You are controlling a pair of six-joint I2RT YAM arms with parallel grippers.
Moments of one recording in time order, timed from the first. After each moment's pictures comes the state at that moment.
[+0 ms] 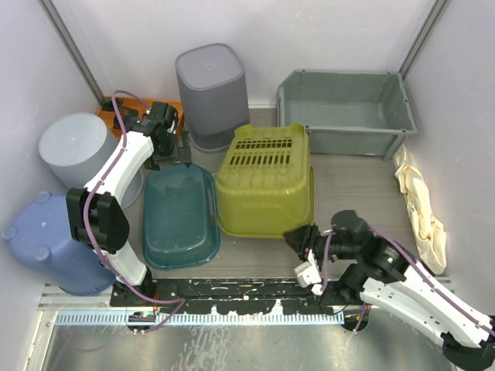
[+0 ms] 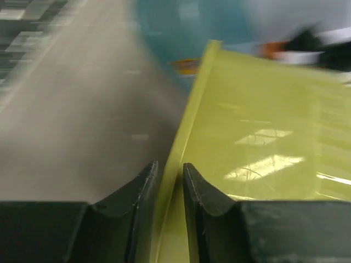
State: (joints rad) left arm -0.23 1.70 1.56 -0.99 -0.13 -0.35; right arm 0.84 0.44 0.64 -0.62 -0.50 -1.46
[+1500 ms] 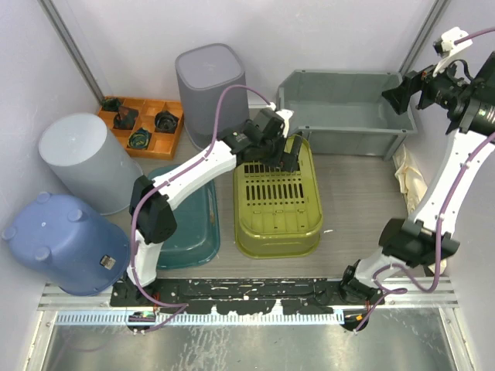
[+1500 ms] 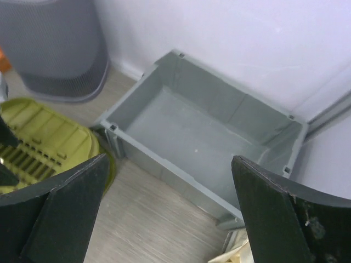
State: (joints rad) left arm -0.83 2.00 2.00 -0.71 0.03 -0.37; right arm -0.48 1.52 2.03 -0.76 -0.90 -0.35
